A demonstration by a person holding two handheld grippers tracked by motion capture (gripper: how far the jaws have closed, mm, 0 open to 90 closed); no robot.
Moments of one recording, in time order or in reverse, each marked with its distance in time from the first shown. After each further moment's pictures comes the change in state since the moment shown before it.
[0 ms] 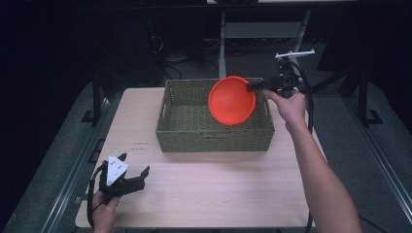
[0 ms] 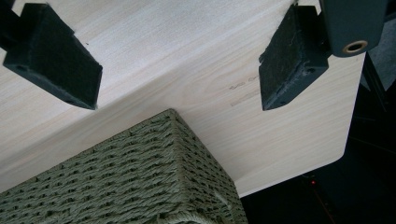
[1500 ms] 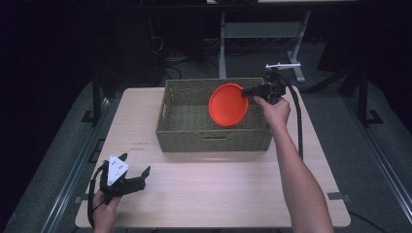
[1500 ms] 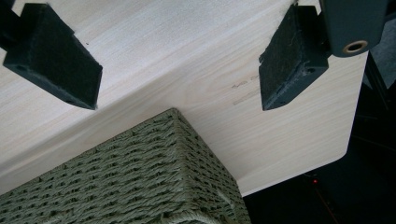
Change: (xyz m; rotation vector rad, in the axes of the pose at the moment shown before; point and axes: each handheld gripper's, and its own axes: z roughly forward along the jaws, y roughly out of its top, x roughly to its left) left arm -0.001 0.001 0.000 0.001 -0.005 0.011; right arm -0.037 -0.014 0.049 -0.020 -0.110 0.088
